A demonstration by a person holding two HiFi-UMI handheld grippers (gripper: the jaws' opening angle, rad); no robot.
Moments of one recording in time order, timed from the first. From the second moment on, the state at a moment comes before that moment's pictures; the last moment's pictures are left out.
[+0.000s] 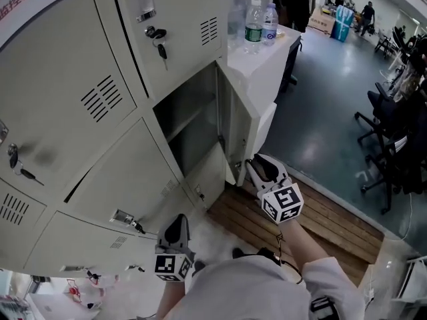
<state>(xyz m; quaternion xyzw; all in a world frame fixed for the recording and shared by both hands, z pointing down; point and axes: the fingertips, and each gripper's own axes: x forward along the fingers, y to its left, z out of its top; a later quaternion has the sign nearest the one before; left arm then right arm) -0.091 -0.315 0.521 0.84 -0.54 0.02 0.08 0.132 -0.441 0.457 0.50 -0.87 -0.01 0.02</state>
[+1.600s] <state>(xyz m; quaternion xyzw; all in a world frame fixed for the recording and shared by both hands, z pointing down) -0.109 -0.310 0.514 0.83 -0.56 0.01 0.07 0.071 -0.379 0.498 0.46 -0.89 0.05 -0.03</state>
